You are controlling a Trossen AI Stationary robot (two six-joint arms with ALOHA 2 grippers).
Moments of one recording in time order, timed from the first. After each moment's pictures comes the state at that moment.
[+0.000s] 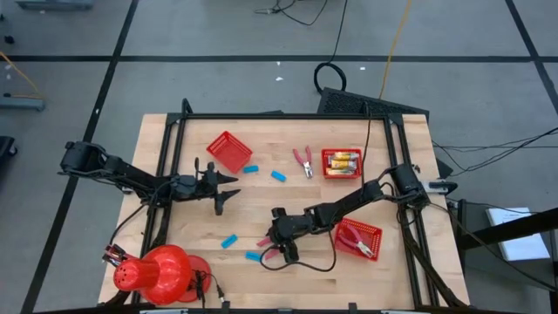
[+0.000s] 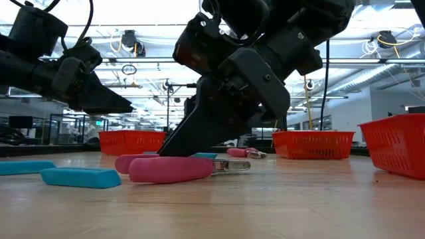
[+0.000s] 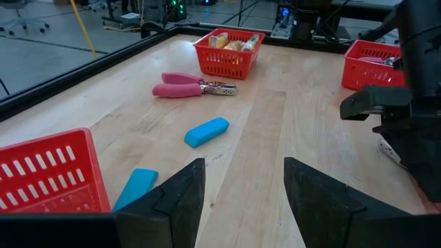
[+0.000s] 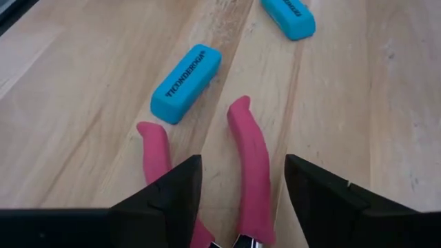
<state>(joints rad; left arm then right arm) -0.10 1.15 0.01 0.89 -0.33 -0.14 0.28 2.10 1.20 0.22 -0.02 0.02</state>
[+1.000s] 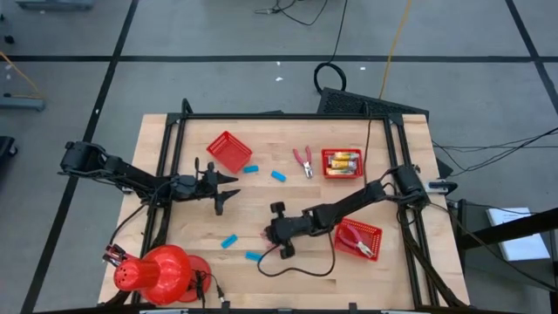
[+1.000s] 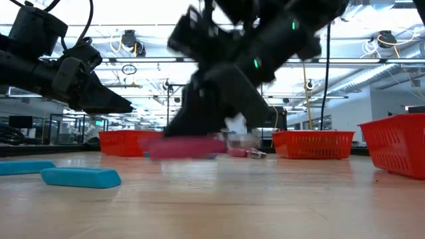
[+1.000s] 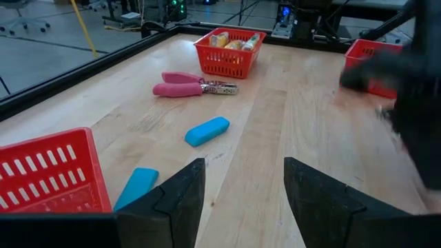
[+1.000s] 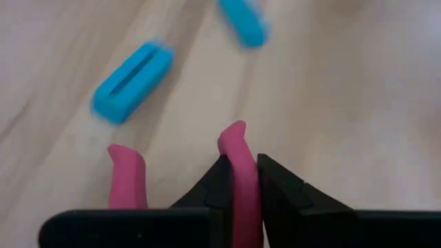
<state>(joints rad) -0.10 1.15 0.01 0.89 -0.33 -0.14 0.30 2.07 1.26 0.14 0.19 -0.11</state>
